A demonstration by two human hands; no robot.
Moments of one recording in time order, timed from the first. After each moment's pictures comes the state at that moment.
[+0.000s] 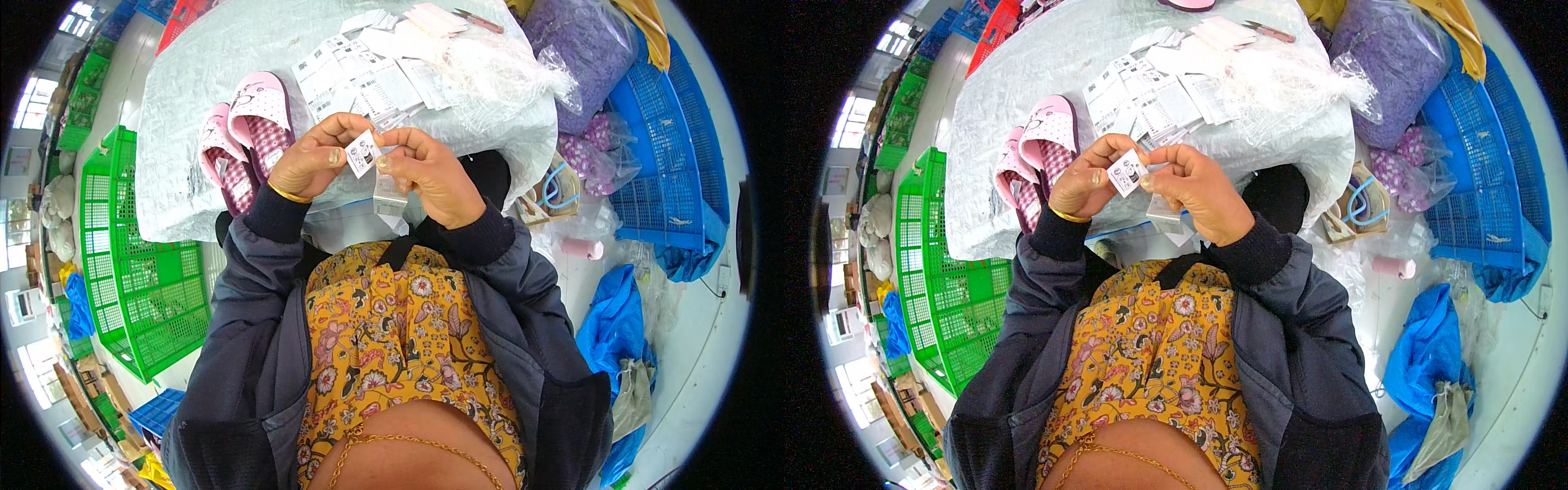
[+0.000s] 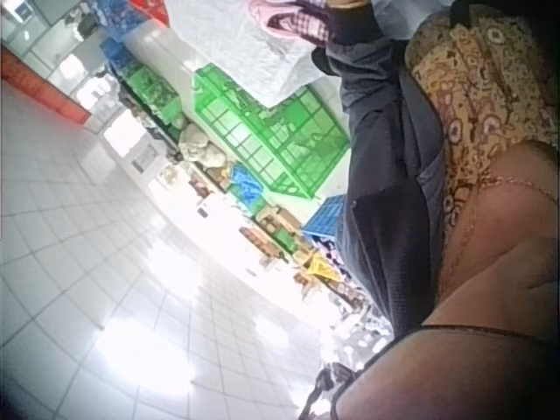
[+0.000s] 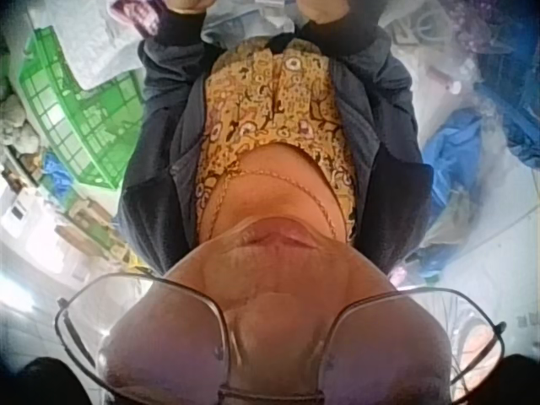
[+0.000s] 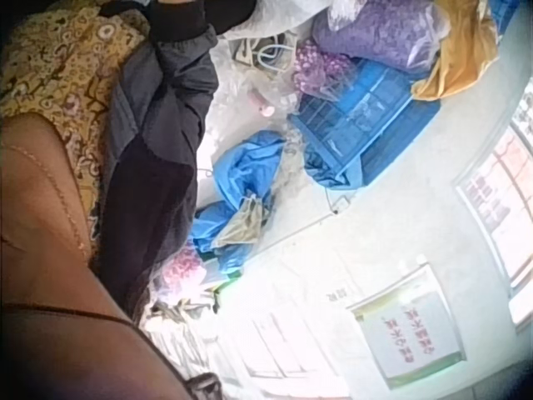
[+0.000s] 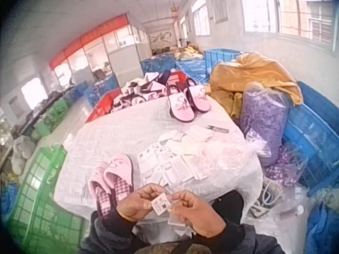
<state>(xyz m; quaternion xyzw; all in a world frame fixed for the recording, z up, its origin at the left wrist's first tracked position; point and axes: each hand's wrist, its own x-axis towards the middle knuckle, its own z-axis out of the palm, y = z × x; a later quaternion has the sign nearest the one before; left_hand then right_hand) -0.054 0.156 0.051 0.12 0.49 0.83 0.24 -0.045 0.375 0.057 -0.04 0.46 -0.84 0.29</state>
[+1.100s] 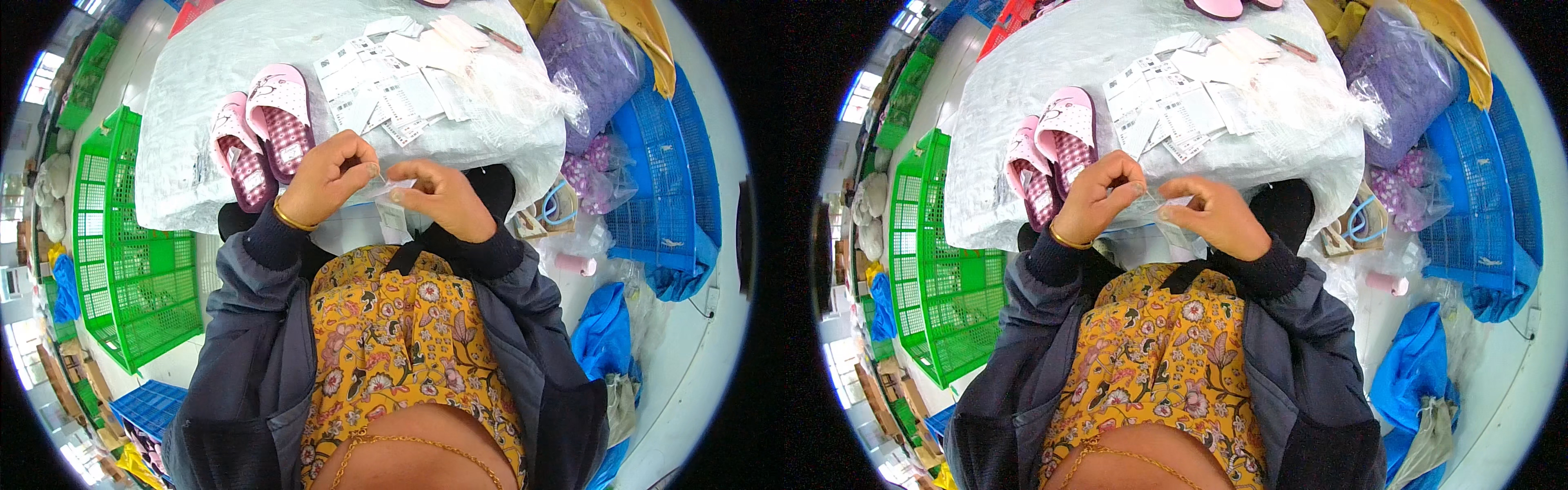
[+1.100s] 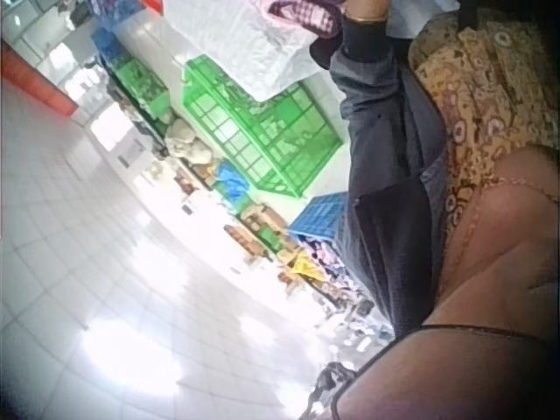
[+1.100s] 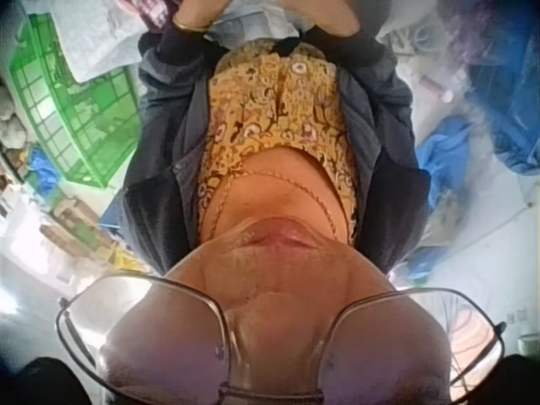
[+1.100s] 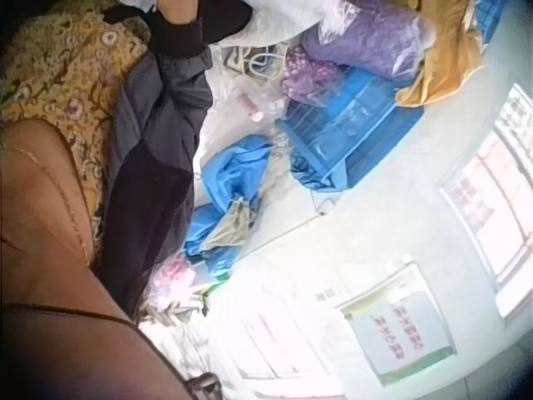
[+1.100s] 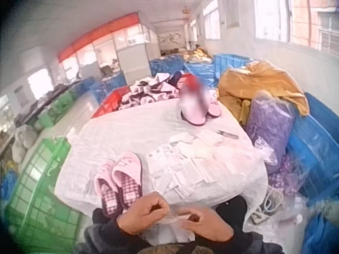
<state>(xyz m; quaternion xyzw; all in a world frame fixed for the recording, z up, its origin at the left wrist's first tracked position) -0.020 0.157 0.086 0.15 0.81 0.57 0.08 -0.031 0.380 0.050 -0.20 0.70 -0.65 0.21</state>
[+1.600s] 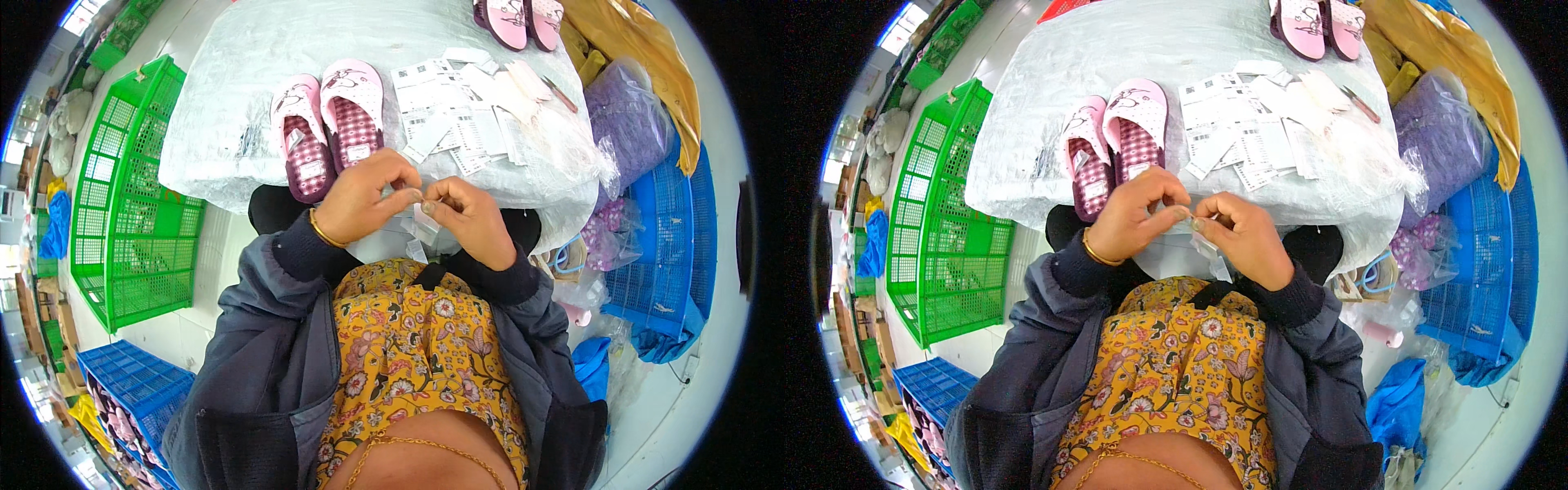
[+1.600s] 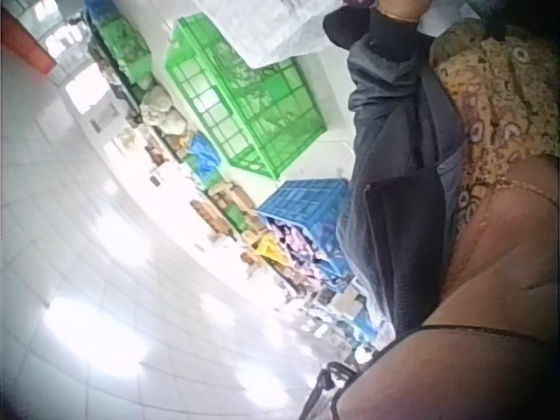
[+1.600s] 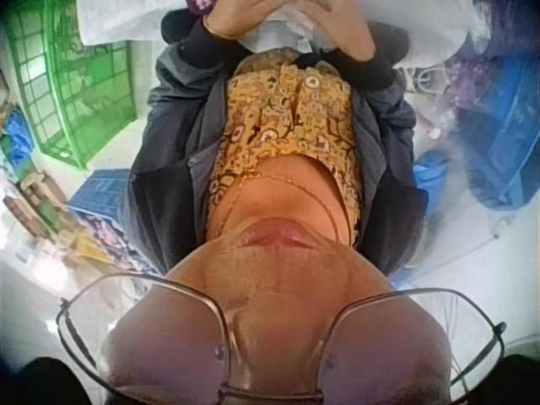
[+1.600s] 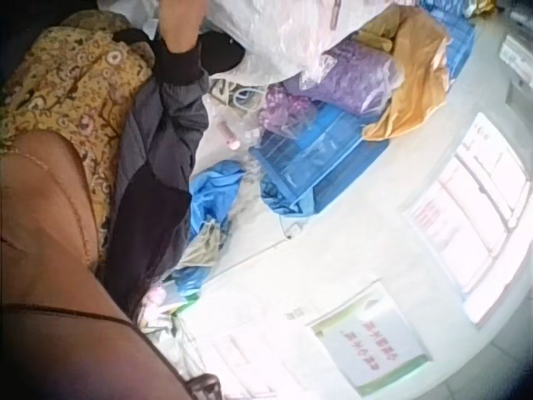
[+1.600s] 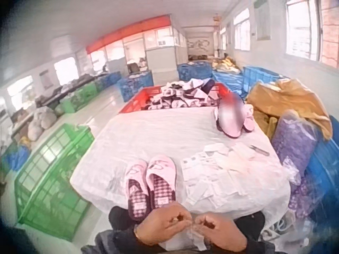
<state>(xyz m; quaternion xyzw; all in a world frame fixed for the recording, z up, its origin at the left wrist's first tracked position) 0.005 0.122 0.081 0.19 0.83 0.52 -0.07 -0.037 0.335 0.072 -0.26 0.75 -0.57 0.21</state>
